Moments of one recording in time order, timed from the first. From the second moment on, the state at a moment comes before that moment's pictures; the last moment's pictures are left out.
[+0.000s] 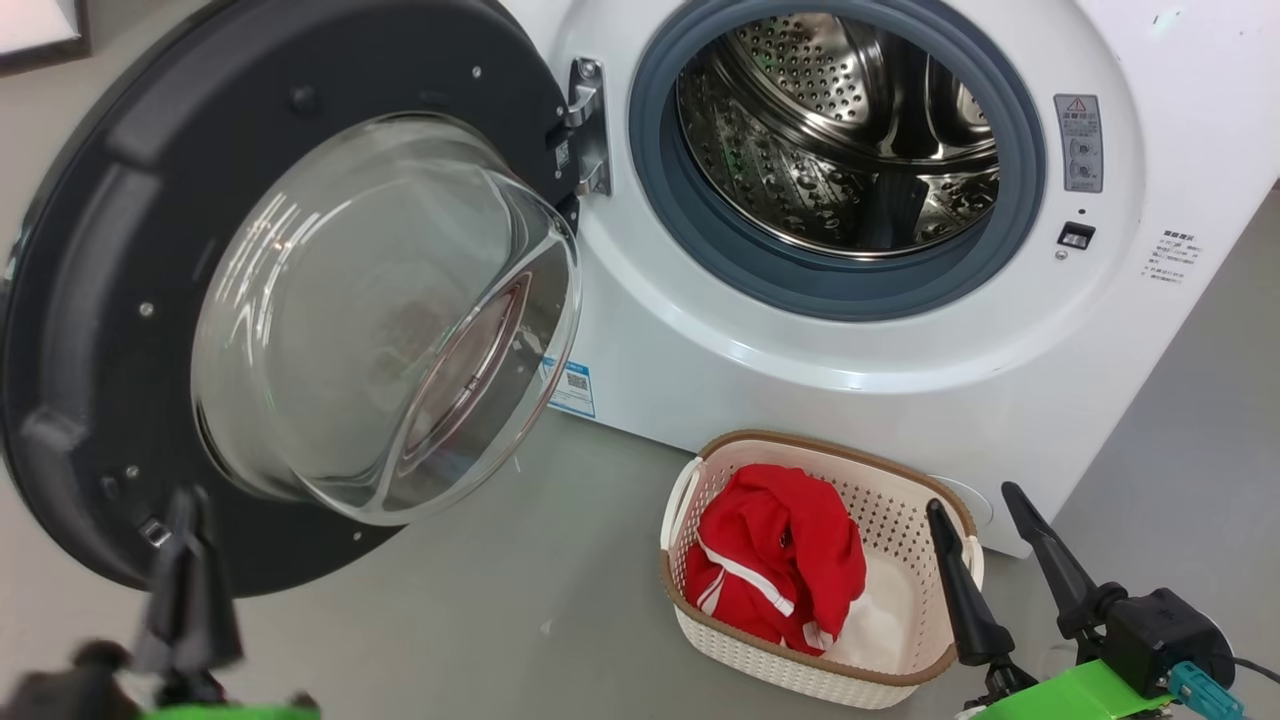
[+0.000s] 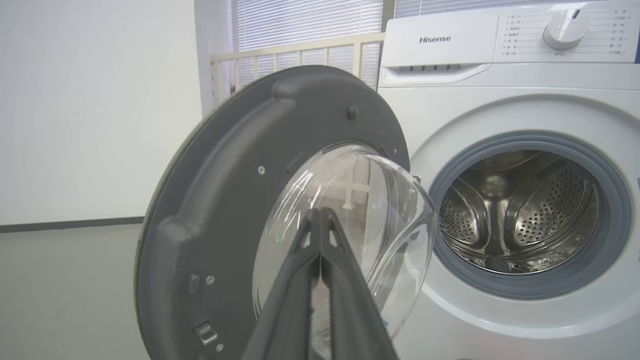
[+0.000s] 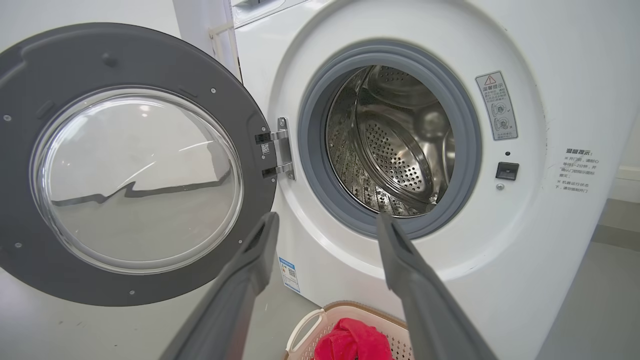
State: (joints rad) left arm 0.06 0.15 0.00 -0.14 -0.26 0.18 -0.19; right arm 0.06 -0.04 0.05 0.10 0.25 0.12 -0.26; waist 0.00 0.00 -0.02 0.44
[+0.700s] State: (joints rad) left arm -0.45 0.23 0.29 0.12 -0.66 0.10 -0.14; right arm 0.06 -0.04 0.04 0.11 0.32 0.12 -0.26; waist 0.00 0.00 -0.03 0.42
